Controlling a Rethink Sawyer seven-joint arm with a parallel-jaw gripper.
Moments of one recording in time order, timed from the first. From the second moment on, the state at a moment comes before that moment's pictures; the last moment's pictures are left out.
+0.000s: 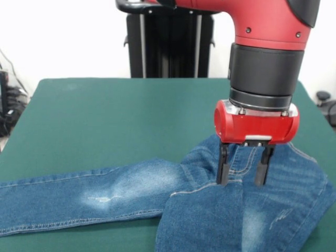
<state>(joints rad) 0.07 -0.37 -0.23 1.21 0.31 0.45 1.40</state>
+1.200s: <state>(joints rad) 0.07 -0.37 -0.23 1.21 0.31 0.44 1.40</state>
